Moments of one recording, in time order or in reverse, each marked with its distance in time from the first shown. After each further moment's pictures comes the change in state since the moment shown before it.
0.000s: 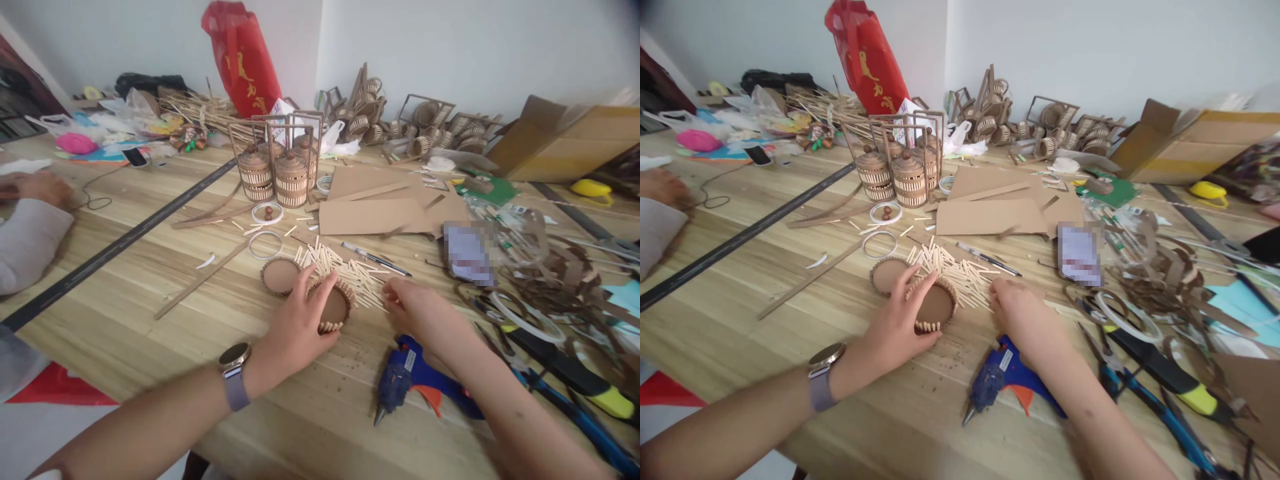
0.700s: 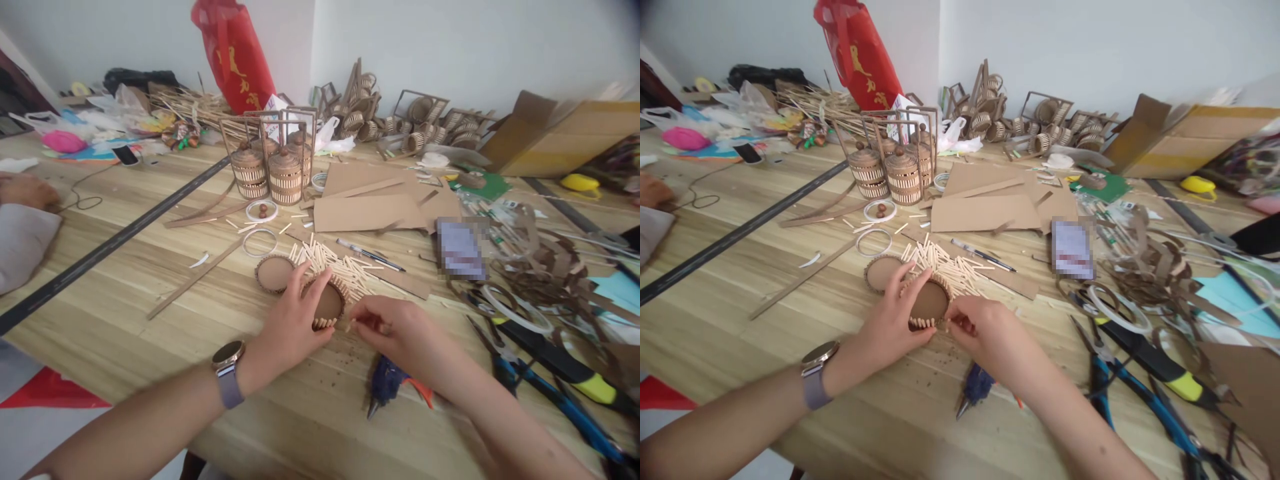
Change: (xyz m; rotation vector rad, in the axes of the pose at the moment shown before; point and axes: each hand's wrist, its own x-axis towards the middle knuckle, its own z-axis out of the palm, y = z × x) left_hand 0.000 0.000 0.002 0.015 -0.015 -0.036; right_hand -0.027 -0.050 -0.027 0.492 -0.126 -0.176
